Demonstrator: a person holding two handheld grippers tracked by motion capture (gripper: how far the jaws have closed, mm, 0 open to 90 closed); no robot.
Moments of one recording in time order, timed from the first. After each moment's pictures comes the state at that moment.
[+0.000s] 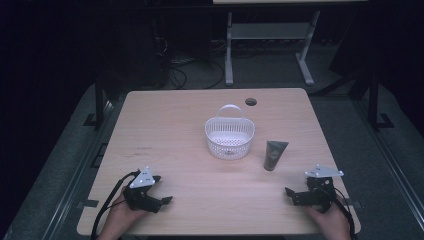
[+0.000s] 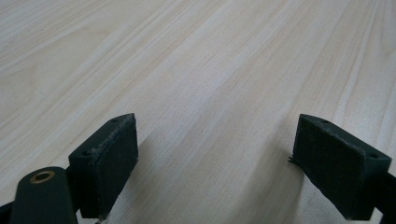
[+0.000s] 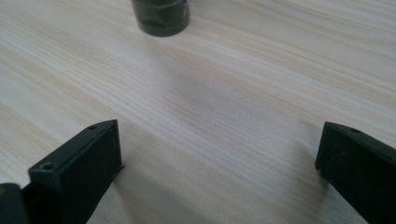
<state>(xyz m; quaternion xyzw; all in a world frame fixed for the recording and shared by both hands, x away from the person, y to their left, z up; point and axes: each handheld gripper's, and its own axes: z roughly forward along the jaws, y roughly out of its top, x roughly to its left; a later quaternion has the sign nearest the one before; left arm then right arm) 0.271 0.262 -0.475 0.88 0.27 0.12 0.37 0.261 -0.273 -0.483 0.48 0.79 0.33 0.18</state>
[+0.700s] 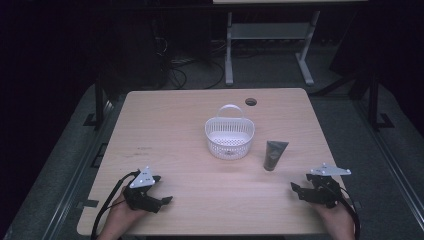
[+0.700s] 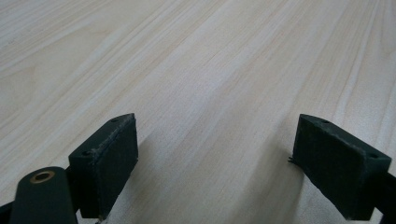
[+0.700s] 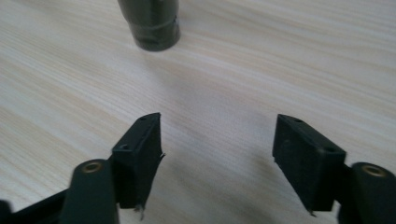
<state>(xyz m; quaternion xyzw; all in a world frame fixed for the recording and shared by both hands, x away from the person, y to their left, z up) 0.271 0.262 -0.475 0.88 0.27 0.12 0.37 0.255 -0.279 -0.466 0.50 0.78 0.33 0.18</state>
